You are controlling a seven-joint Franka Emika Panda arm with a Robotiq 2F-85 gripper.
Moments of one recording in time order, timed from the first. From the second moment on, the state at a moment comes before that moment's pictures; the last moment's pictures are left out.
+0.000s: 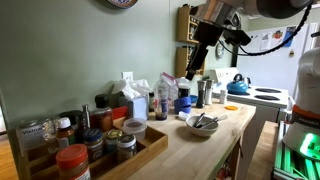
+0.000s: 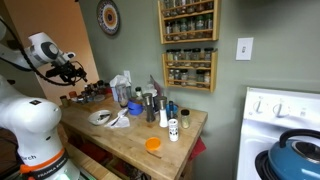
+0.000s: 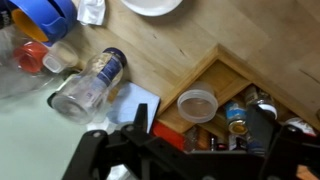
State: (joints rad) arm 0.22 -0.49 0.65 -2.55 -0.03 2.48 0.24
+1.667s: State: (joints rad) arm 0.25 0.16 0.55 -2.23 -0.30 2.63 0.70
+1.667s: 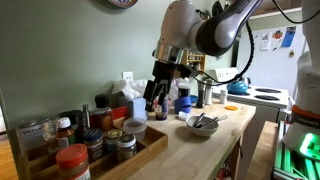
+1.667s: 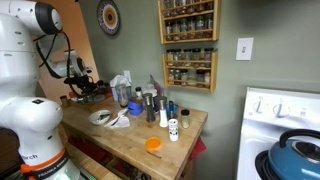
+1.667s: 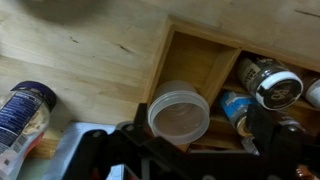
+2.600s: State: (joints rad) arm 0.49 0.41 0.26 -1.97 -0.26 2.49 1.24
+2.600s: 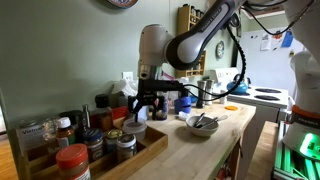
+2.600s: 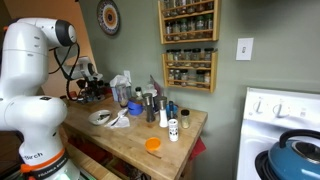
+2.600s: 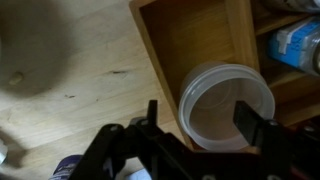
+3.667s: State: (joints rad) arm 0.54 0.42 0.18 -1.91 -0.25 2.48 1.39
